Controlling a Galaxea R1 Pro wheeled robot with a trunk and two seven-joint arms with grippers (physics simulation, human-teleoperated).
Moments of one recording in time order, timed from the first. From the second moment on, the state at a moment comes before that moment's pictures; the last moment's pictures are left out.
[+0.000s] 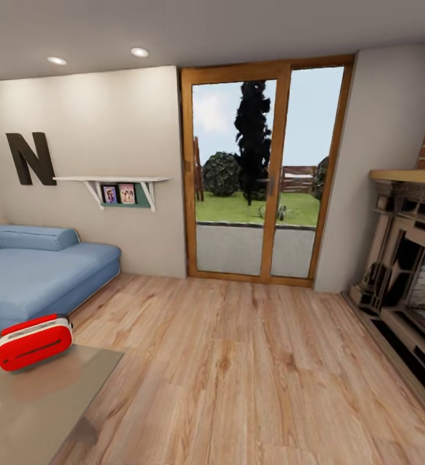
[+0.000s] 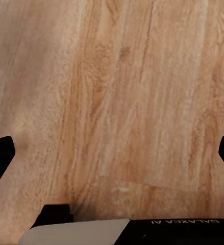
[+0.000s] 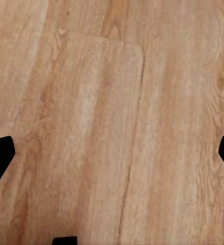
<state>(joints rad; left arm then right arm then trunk) 0.06 -0.11 0.00 -0.53 0.00 -0.08 0.03 -0.08 -0.12 0.00 -0.46 0.00 -0.04 0.00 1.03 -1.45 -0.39</state>
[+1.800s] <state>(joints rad) 0.06 -0.10 0.05 -0.53 0.00 -0.08 0.09 -0.08 -0.12 0.00 -0.46 0.00 -0.04 0.00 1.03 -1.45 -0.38</state>
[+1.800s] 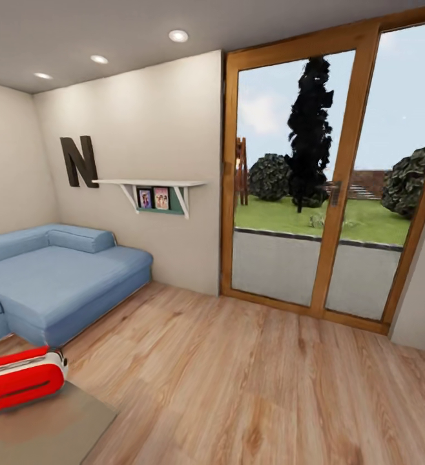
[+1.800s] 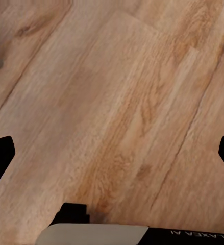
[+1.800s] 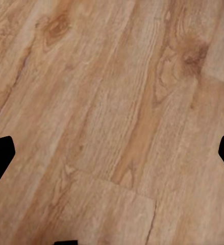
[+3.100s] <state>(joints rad) 0.06 -0.10 0.05 -0.53 0.00 -0.08 0.11 -0.08 -0.12 0.00 -0.46 0.00 -0.04 0.00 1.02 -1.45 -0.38</state>
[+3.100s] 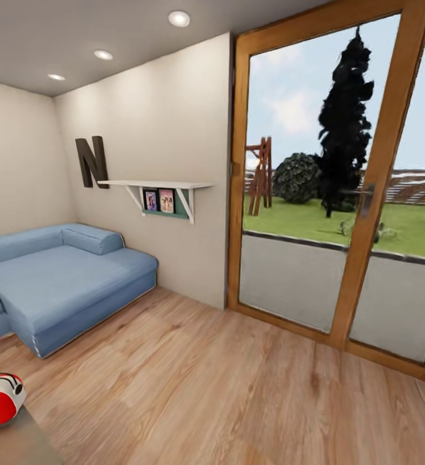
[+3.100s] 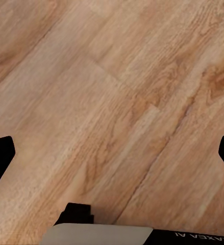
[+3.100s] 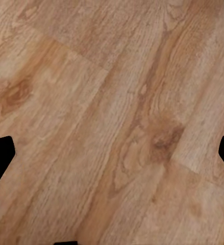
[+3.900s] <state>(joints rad) 0.06 -0.10 0.05 -0.53 0.00 -0.08 0.11 -0.08 -0.12 0.00 -0.46 0.00 -0.04 0.00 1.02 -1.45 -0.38</state>
